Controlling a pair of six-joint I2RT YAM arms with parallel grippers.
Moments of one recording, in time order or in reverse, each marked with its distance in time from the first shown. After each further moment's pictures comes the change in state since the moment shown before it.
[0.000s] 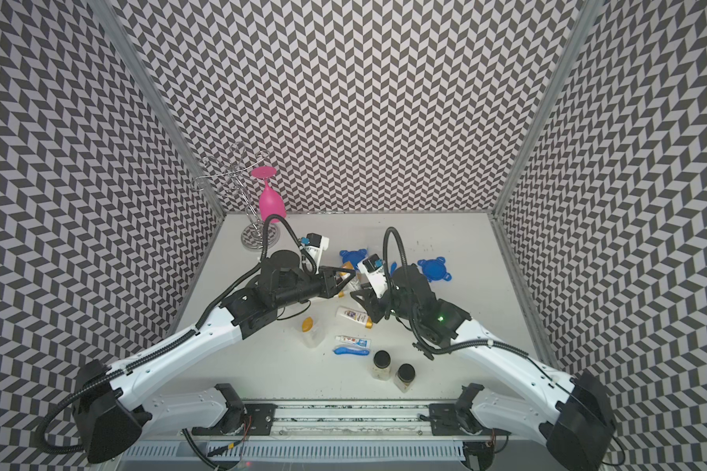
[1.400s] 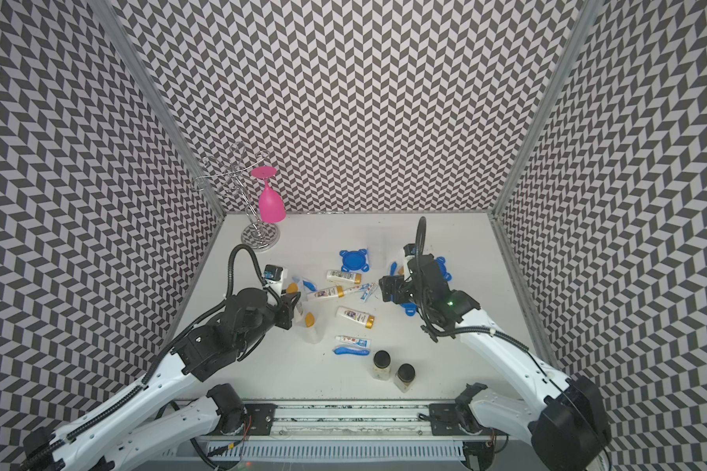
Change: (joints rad) left arm -0.016 -0.398 -0.256 -0.336 -0.539 0.410; right arm -0.266 0.026 0.013 -0.238 0.230 0.257
